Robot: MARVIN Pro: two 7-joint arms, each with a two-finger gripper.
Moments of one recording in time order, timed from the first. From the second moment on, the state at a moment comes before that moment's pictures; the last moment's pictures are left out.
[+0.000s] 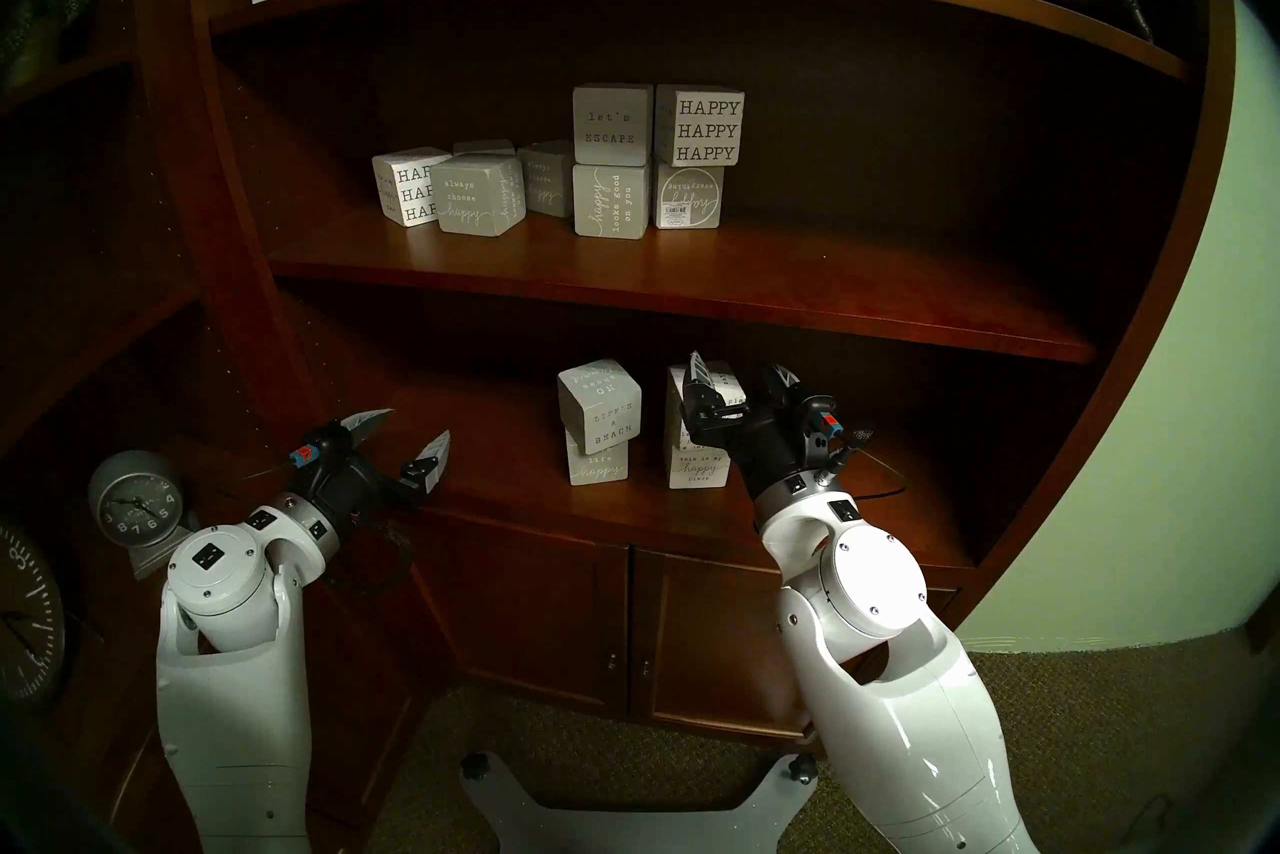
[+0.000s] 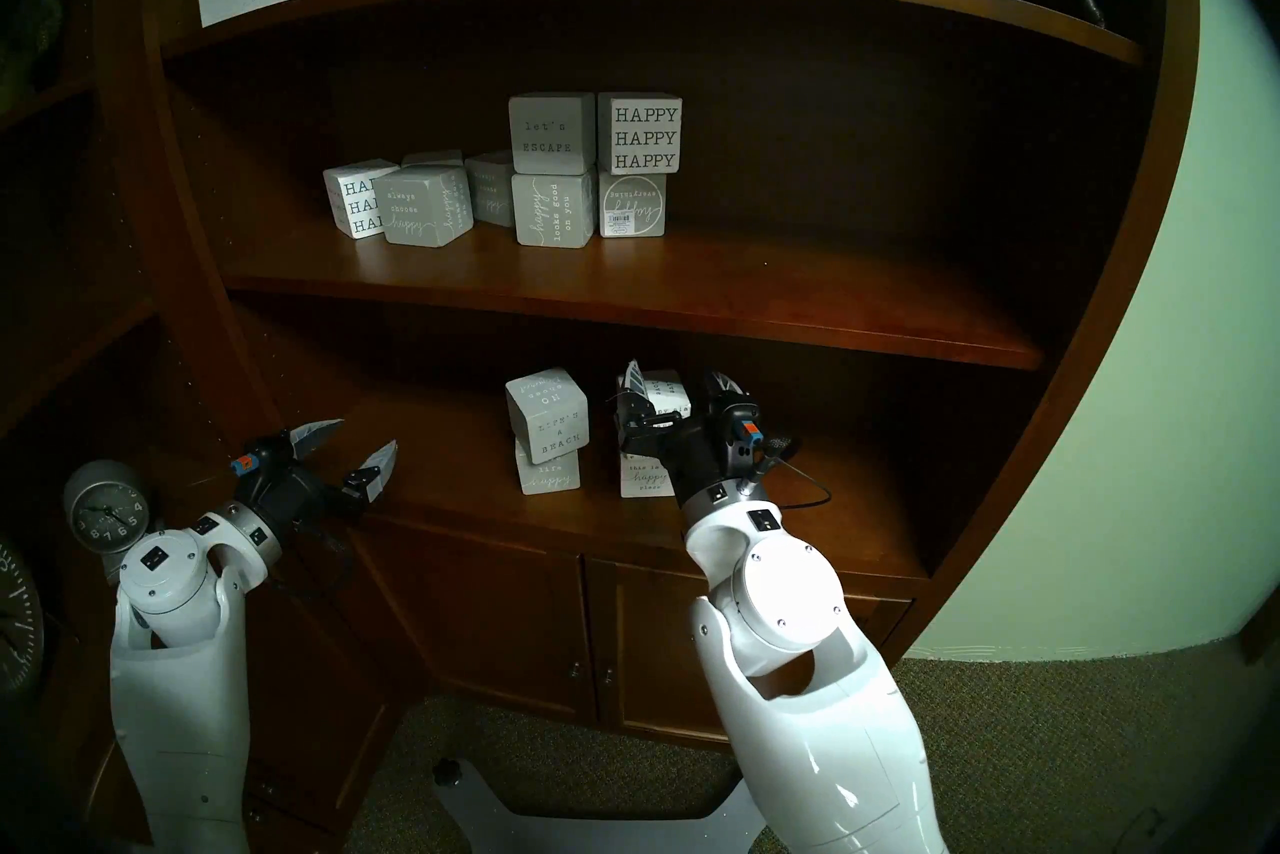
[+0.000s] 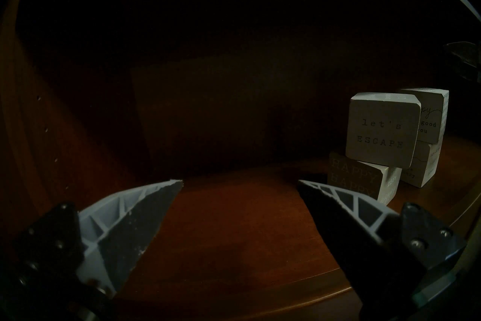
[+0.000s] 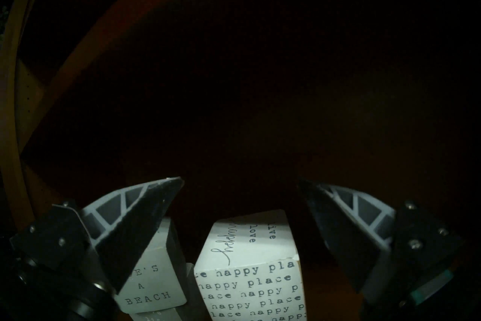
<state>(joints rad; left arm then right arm) 1.74 -1.49 -2.01 -1.88 -0.01 0.18 -0.72 -1.72 -1.39 1.27 -2.03 0.29 0.03 -0.09</state>
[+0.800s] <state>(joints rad) 1.74 -1.49 -2.01 -1.88 -0.01 0.18 -0.72 -1.95 -1.10 1.47 -2.15 0.42 0.02 0.33</state>
